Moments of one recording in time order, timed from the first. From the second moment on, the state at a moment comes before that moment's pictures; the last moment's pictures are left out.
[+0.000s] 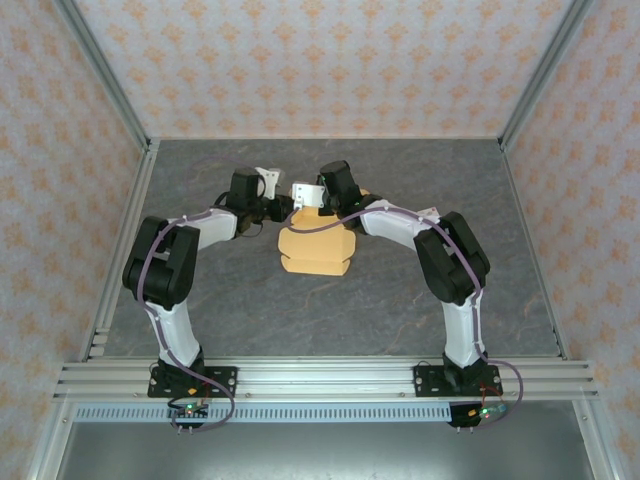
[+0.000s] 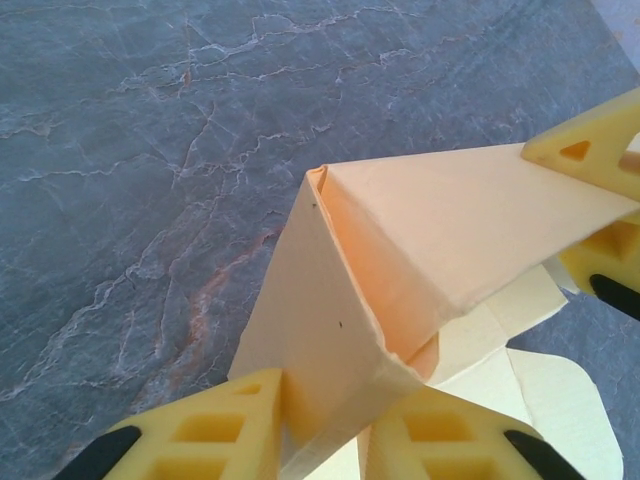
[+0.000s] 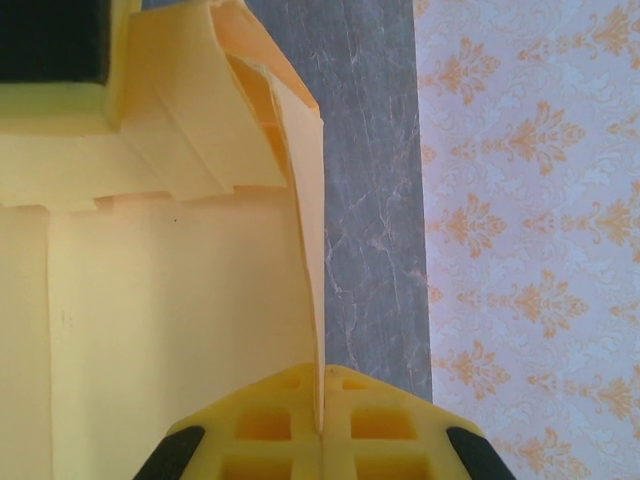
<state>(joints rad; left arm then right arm) -0.21 1.88 1.08 0.13 0.45 -0.25 0.63 2.02 1.42 0.01 0.13 -1.14</state>
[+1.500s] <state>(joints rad) -0.33 1.92 1.14 0.13 0.07 -0.40 0.63 2.02 1.45 -0.04 0.15 -1.06</state>
